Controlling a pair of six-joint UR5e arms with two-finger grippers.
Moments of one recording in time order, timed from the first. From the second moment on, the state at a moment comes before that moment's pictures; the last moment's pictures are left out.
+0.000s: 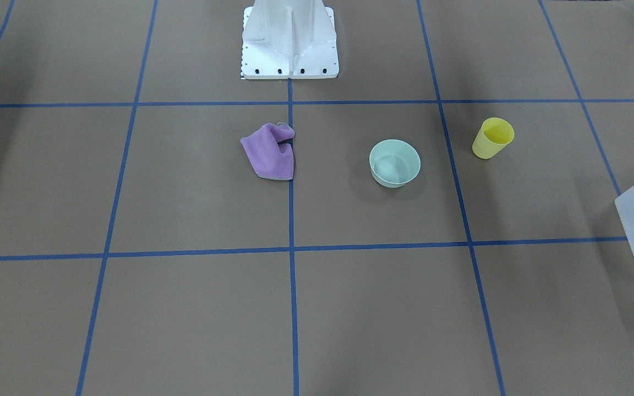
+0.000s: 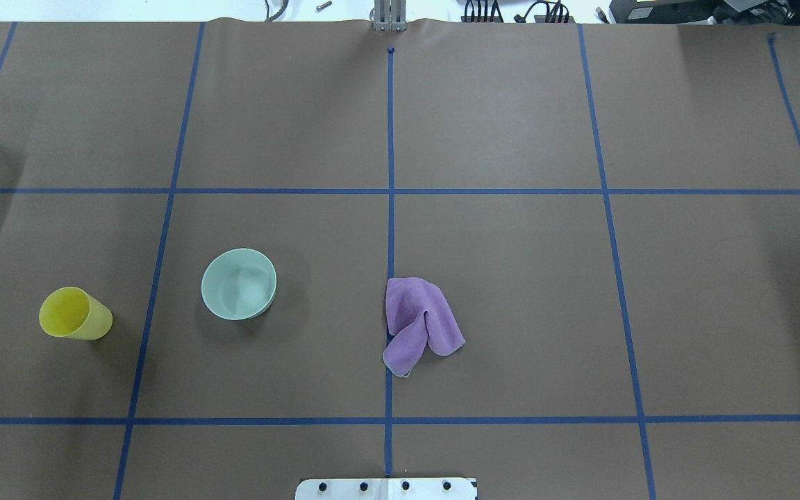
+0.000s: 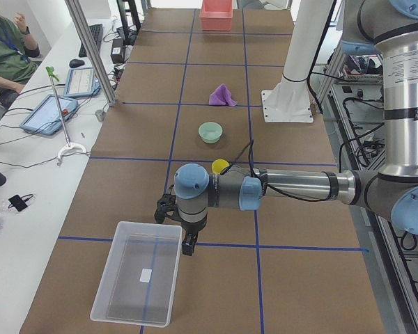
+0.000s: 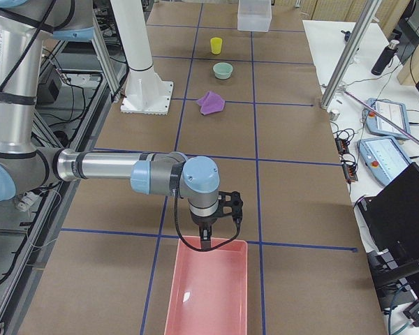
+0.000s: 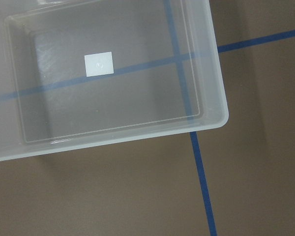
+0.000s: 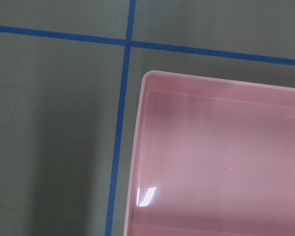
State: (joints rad) left arm -1.58 -1.43 -1.74 -1.58 -2.29 0.18; right arm 1.67 -1.81 1.85 -1.65 2.29 -0.18
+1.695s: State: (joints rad) left arm -1.55 -1.52 -1.83 -1.97 -2.54 -0.24; right arm 1.59 -1.75 2.00 -1.49 2.42 0.06
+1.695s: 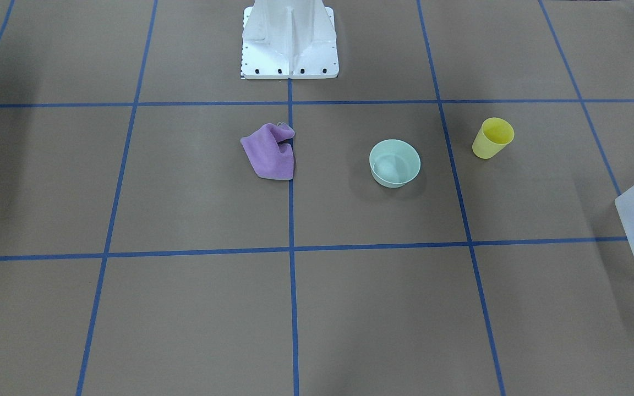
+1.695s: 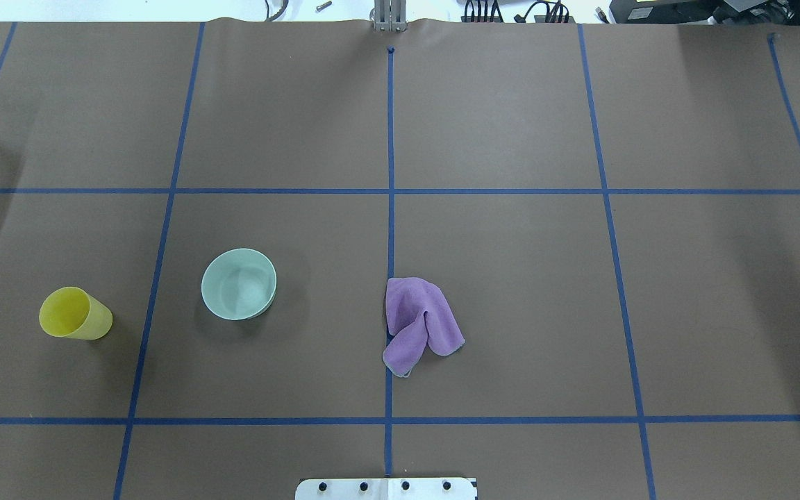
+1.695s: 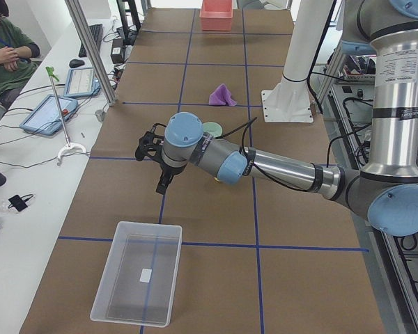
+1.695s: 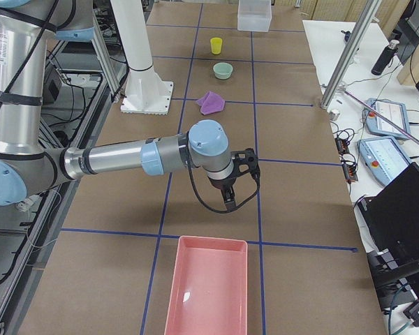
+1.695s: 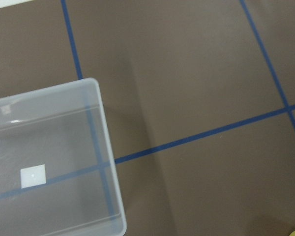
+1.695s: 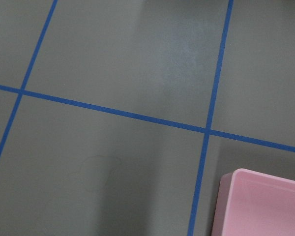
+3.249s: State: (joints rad) left arm -0.87 -1.38 -1.83 -2.34 -2.14 -0.80; right arm 1.32 -1.72 2.14 -1.44 2.27 0.49
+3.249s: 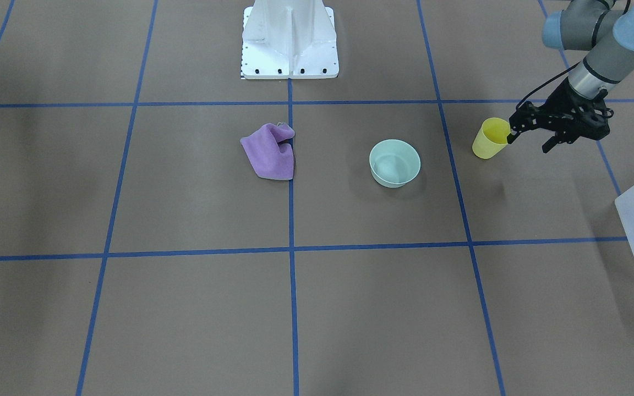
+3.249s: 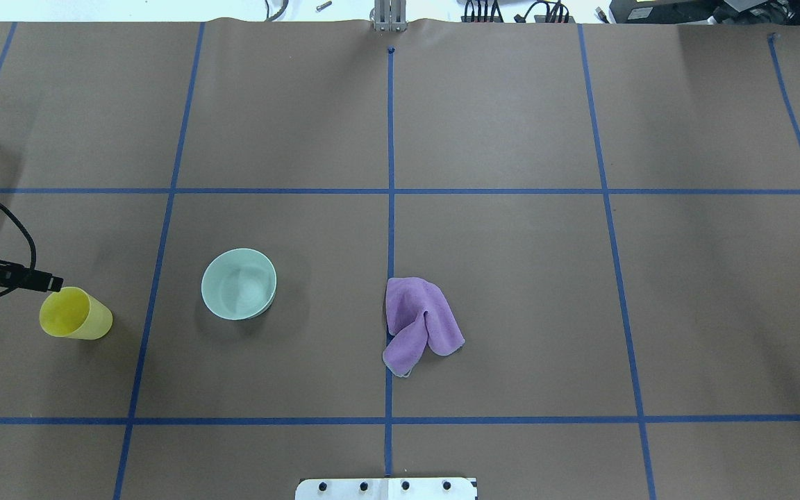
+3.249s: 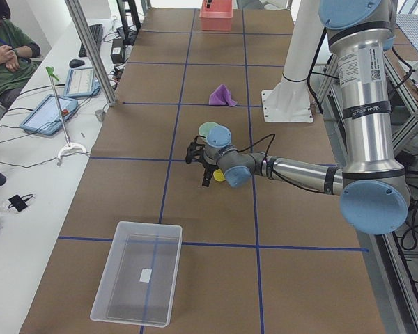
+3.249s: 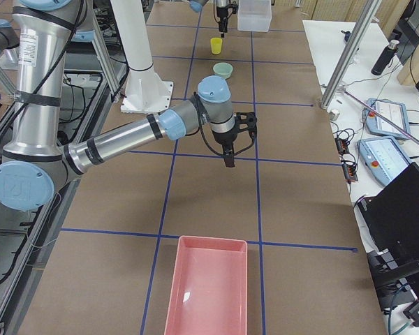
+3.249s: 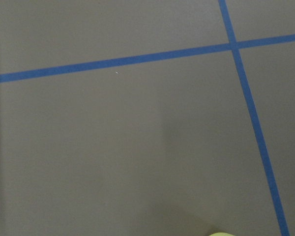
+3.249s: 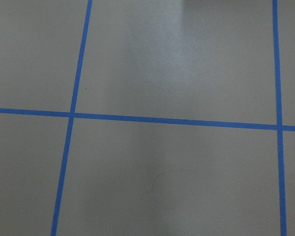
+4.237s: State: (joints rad) left arm -0.81 -1.33 -1.83 -2.44 -2.14 -0.80; right arm 1.31 -1.72 2.14 -1.44 2.25 0.49
